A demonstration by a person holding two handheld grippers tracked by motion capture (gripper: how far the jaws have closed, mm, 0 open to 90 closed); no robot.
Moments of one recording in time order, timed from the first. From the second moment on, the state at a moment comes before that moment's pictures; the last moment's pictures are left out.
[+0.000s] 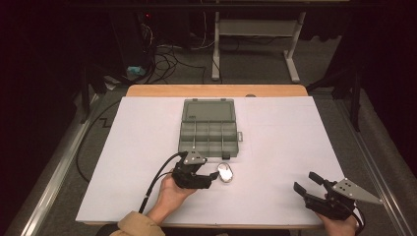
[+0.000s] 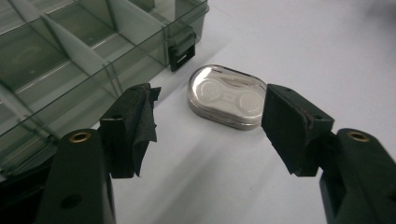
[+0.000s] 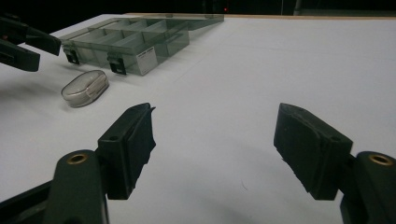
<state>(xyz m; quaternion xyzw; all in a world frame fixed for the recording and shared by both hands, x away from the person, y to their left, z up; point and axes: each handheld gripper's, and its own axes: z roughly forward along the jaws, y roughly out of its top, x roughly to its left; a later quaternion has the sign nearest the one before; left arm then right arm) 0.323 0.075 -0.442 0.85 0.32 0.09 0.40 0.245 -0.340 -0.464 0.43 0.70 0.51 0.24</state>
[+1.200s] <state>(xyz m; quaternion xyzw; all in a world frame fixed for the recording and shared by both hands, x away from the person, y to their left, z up) 0.353 0.018 -0.444 0.92 0.27 0.05 0.29 0.246 -0.338 -0.465 0.43 0.71 0.51 0.24</state>
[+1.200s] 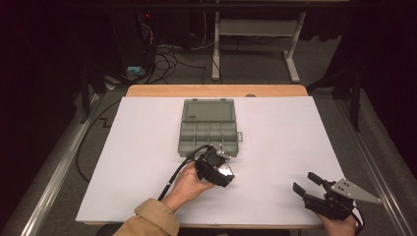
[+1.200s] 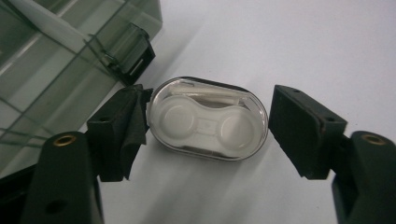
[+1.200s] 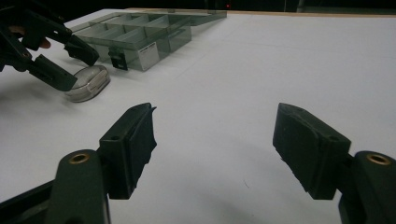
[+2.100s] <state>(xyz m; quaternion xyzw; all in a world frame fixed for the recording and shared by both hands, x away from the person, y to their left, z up) 0.357 0.012 -0.453 0.93 0.26 0.04 0.26 0.247 -0.339 -0.465 0.42 0.71 0.51 0.24</state>
